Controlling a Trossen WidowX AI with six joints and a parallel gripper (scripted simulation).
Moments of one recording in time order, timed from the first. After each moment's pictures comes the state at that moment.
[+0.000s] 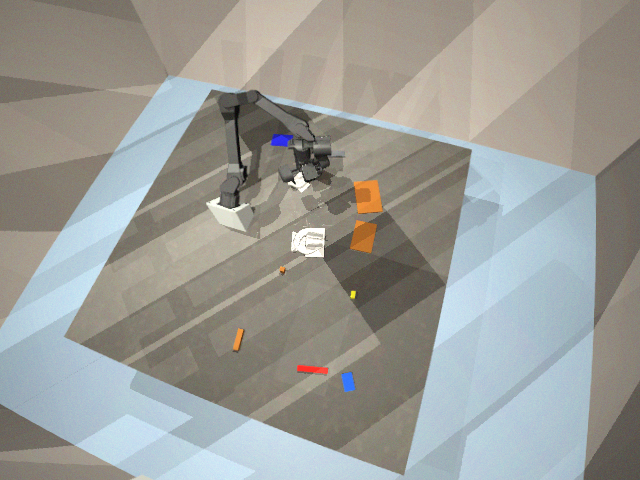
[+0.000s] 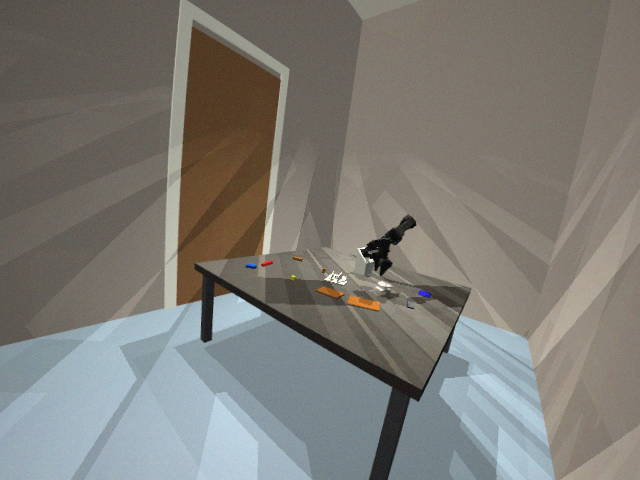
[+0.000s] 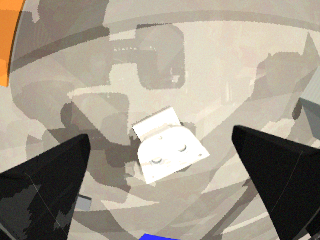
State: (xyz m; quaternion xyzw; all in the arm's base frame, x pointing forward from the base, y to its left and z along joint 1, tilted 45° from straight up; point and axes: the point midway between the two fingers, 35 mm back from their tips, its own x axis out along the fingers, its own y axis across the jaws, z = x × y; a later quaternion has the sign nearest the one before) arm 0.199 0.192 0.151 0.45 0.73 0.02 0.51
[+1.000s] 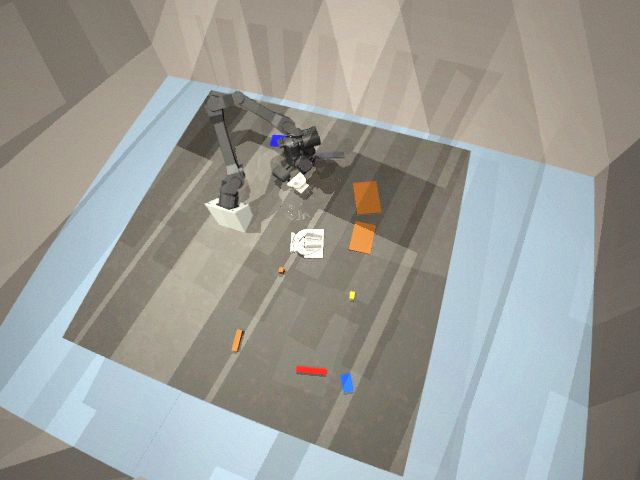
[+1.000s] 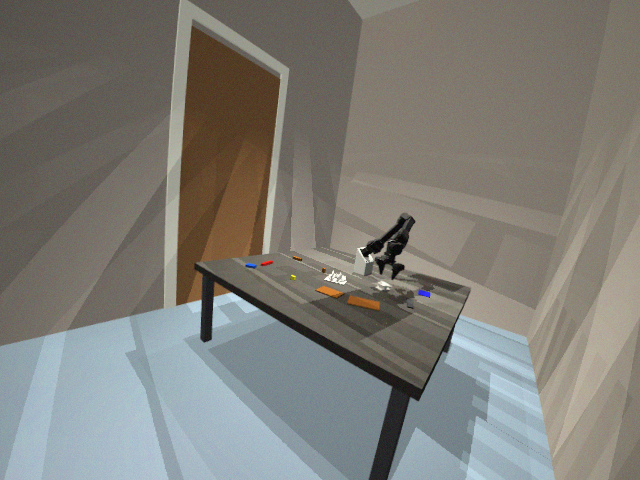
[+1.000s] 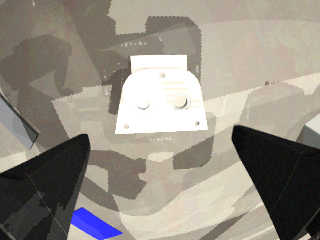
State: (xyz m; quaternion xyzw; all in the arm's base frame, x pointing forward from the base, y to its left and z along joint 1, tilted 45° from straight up) arm 0.142 0.224 0.158 0.34 0.72 0.19 0.58
